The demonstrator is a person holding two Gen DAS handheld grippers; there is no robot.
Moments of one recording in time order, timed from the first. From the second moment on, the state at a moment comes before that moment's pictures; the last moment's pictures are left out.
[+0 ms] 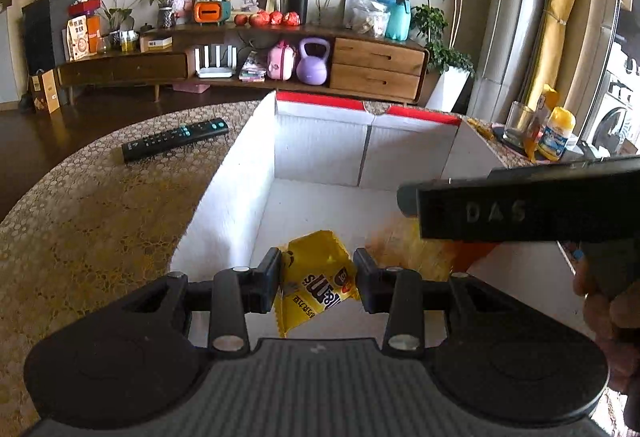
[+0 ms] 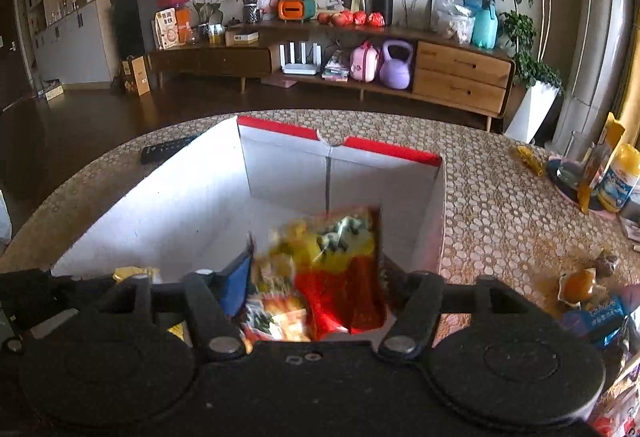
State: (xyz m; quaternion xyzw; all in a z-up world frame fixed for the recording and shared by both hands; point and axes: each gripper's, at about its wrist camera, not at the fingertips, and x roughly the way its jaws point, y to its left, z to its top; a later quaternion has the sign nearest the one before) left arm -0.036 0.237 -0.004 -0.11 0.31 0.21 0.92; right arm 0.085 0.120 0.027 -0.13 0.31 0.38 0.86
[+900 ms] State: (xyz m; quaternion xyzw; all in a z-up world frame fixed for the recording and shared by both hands) left arm -0.048 0.250 -0.006 -0.11 0.32 0.24 0.91; right arm 0.077 0.137 0.039 -0.11 0.28 0.41 0.86
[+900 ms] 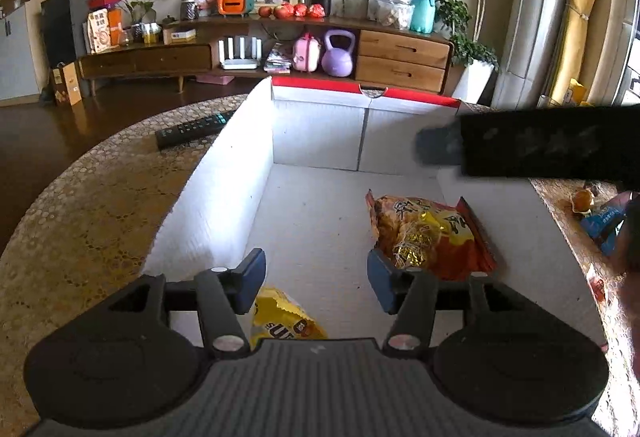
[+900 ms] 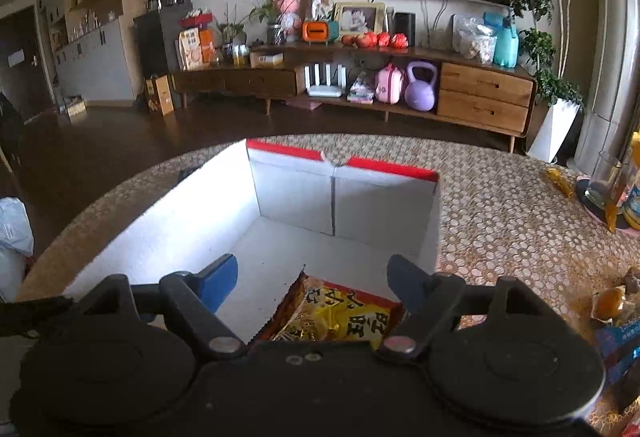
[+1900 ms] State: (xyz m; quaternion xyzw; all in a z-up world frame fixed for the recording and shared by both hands) left arm -0.027 0.170 0.048 -0.05 0.25 0.20 0.95; right arm 0.075 -0.007 0.068 -0.01 0.23 0.32 0.92
